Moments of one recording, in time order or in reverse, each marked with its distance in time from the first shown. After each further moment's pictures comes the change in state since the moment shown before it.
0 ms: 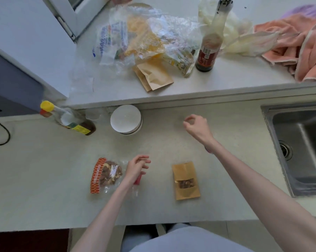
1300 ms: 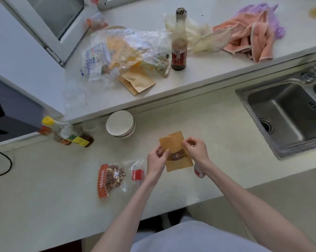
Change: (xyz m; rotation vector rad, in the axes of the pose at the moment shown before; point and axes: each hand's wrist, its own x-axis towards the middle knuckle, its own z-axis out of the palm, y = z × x) left_hand -0.073 0.023 0.059 0.090 -0.085 0.427; right_hand -0.140 0.032 0.033 0.487 0.192 0.156
